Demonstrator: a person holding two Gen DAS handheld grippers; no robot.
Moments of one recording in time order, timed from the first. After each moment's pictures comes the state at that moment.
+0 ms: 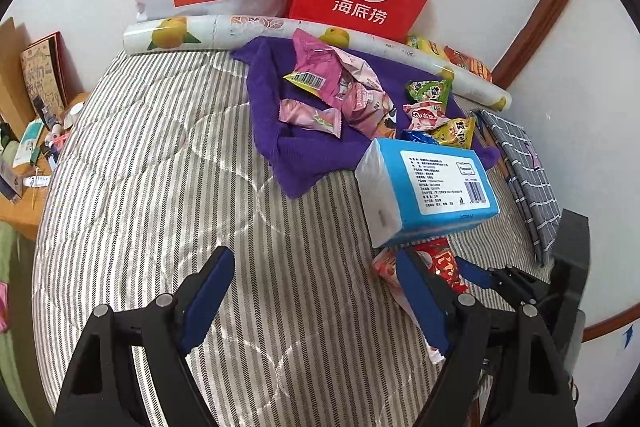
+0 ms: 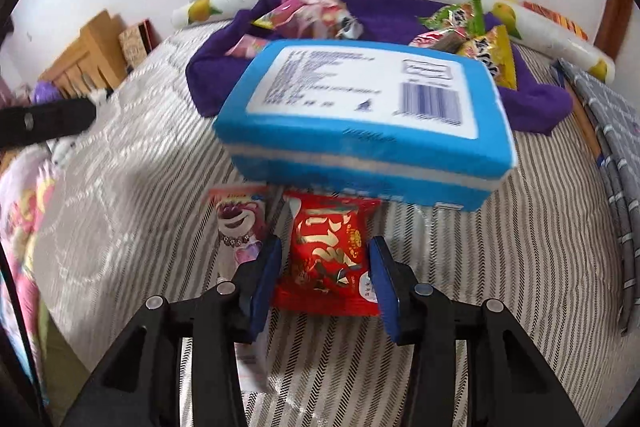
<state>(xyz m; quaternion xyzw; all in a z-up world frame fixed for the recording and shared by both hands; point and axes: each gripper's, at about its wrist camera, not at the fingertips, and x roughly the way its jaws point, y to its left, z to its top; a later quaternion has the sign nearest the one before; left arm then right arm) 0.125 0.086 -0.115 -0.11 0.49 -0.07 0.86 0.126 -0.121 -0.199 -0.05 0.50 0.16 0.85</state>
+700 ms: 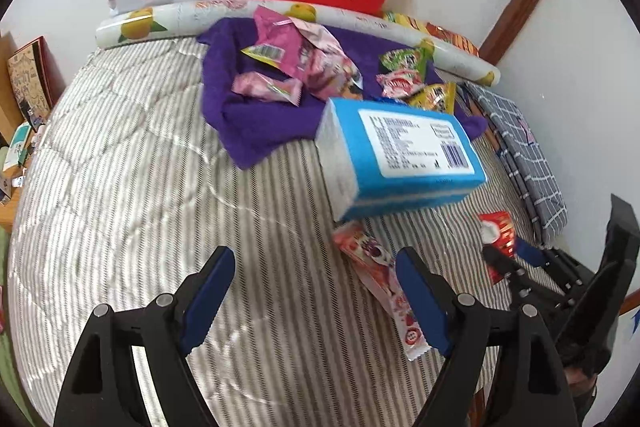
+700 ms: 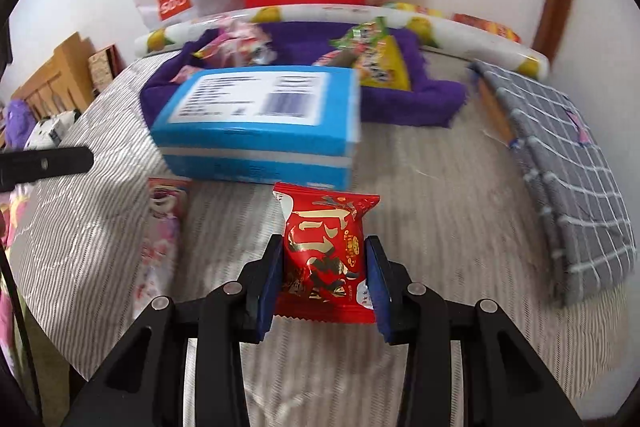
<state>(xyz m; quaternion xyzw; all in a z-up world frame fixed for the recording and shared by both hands) 0.116 0.037 -0.135 -0.09 0.50 -0.09 0.86 0.099 -0.198 -0.174 -0.04 0.46 0.09 0.88</state>
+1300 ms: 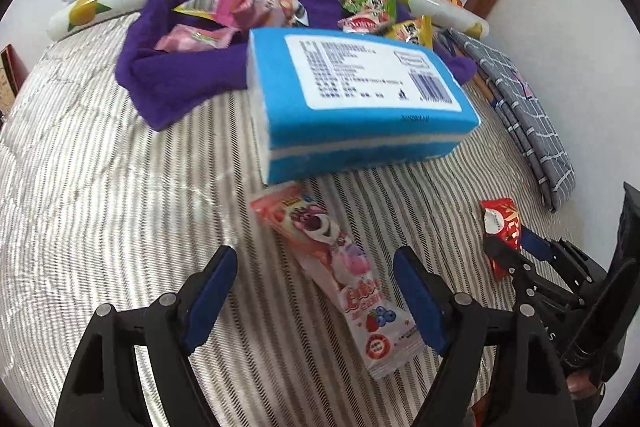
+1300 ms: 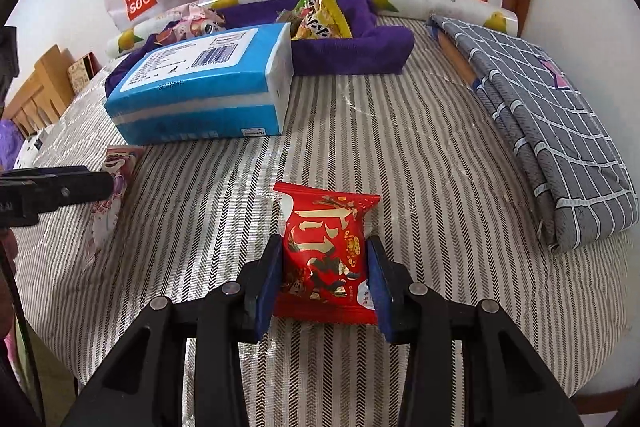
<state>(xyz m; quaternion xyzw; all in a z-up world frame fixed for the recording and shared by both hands) 0.124 -0.021 -0.178 -0.06 0.54 -0.11 0.83 0.084 -0.234 -0.206 -0.02 0.47 0.06 0.88</state>
